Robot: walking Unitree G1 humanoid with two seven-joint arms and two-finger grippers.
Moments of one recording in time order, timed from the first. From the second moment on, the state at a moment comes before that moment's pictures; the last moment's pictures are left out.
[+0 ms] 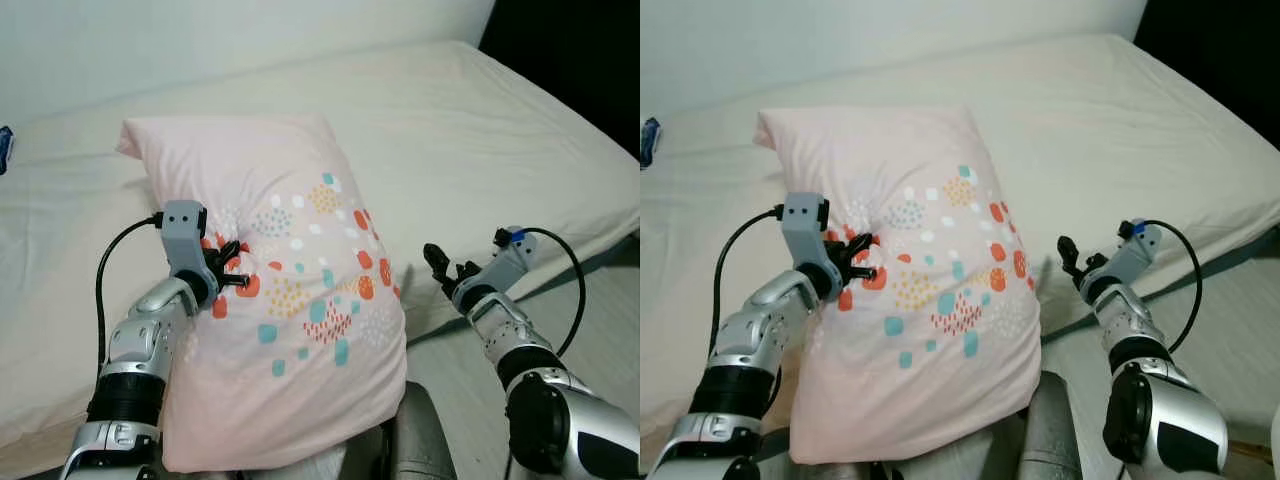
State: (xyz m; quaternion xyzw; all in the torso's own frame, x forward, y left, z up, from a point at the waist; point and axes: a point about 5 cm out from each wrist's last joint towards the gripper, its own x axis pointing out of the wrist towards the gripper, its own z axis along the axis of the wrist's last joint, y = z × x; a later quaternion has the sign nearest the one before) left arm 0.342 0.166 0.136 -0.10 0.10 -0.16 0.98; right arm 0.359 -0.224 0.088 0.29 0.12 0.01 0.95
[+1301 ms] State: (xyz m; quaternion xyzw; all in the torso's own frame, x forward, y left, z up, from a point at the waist) left arm 0.339 0.177 0.155 -0.06 0.11 -0.16 0.98; right arm 0.349 -0.131 0.083 0.32 0.14 0.34 0.87
